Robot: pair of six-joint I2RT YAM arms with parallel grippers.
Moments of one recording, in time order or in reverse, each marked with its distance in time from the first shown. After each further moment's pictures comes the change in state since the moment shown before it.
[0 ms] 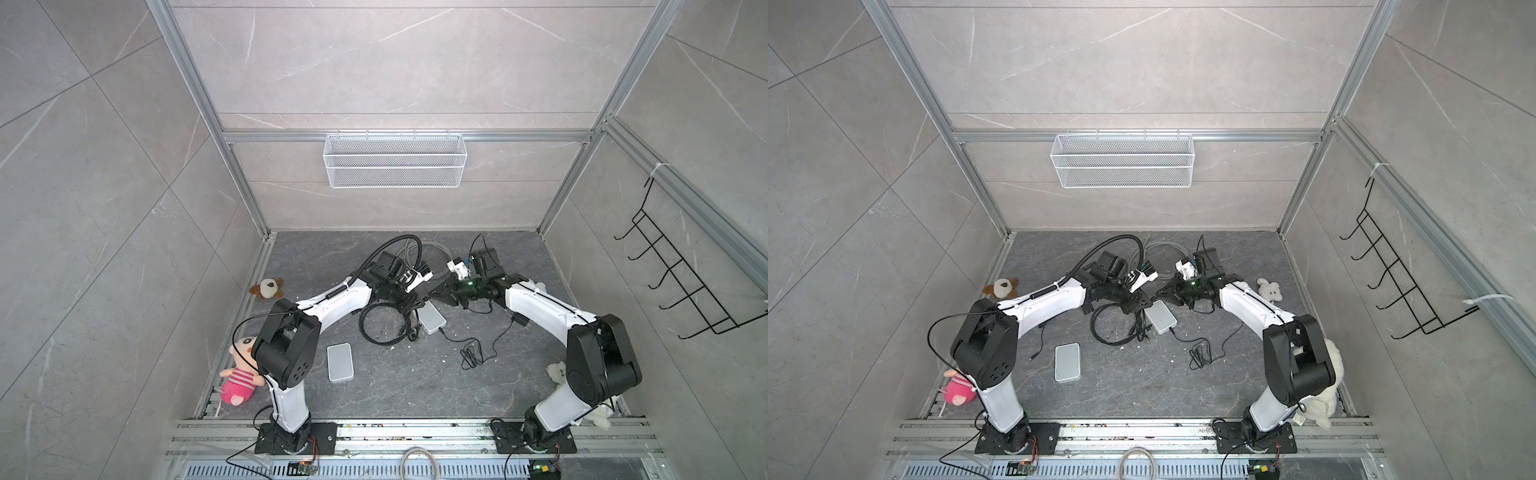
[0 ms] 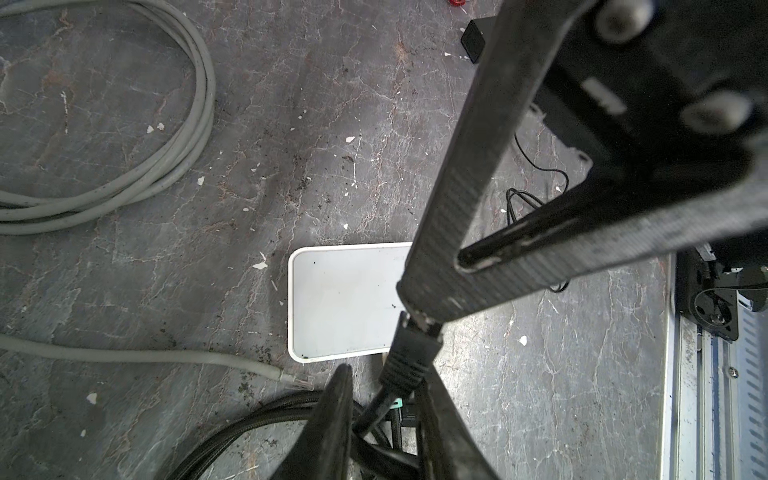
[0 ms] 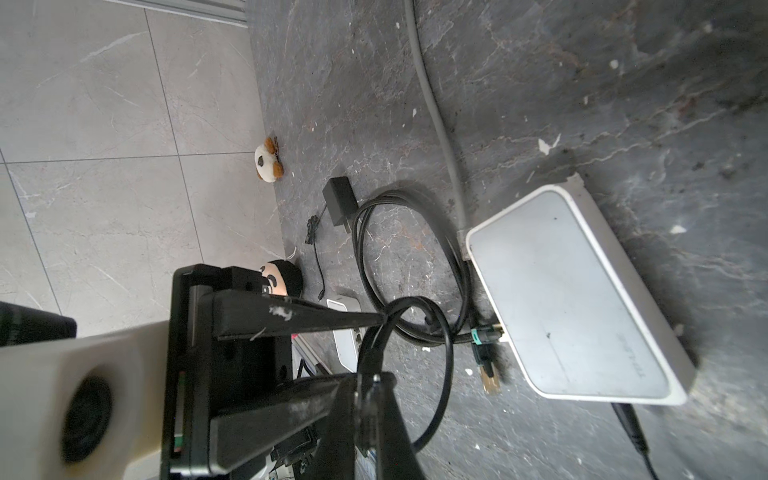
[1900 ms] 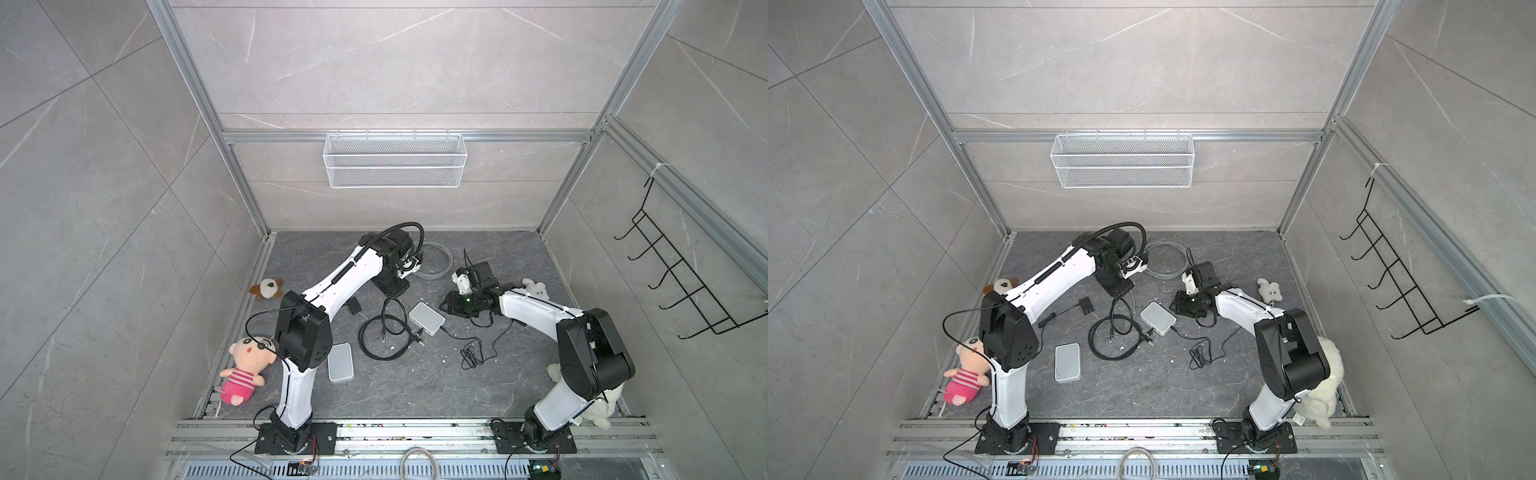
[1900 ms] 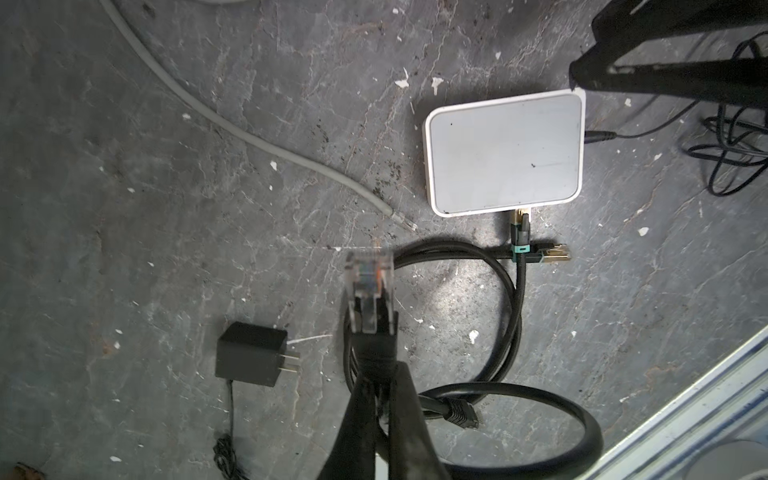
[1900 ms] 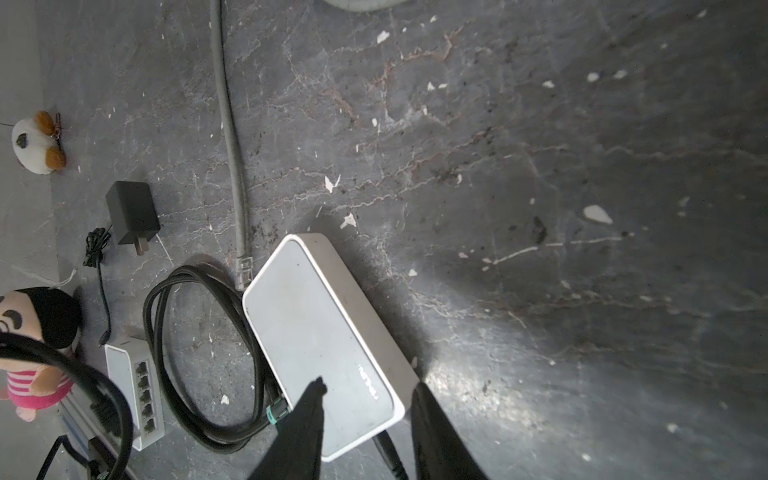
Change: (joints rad) left arm -0.019 0.184 0.563 -0.847 -0.442 -0.039; right arm 0.013 0.043 -0.102 -0.033 0.398 -0.372
